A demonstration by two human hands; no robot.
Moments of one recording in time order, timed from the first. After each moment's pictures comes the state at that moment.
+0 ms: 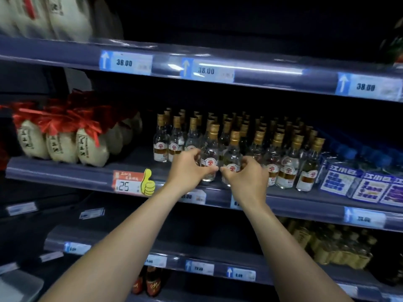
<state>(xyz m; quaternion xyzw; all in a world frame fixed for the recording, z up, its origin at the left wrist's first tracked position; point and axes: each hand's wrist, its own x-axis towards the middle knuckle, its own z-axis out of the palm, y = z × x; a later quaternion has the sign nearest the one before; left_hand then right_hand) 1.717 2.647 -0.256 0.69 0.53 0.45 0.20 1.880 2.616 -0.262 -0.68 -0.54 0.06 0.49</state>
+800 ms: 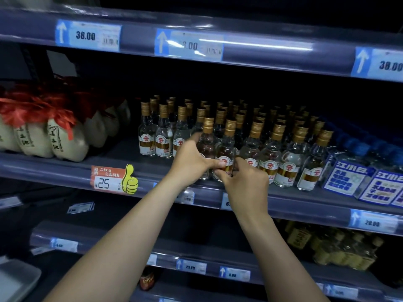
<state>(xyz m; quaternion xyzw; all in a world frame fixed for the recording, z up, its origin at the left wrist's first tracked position) 1.754 2.677 -0.257 0.67 0.51 0.48 0.27 1.899 2.615 -0.278 -0.65 -0.64 -0.09 0.41</state>
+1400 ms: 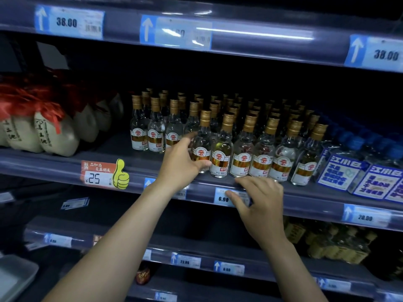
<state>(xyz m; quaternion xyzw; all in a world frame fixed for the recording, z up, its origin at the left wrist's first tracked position) 1.753 2.665 -0.277 0.68 0.54 0.46 0.17 1.969 2.592 -0.341 -0.54 -0.71 -0.18 0.42</state>
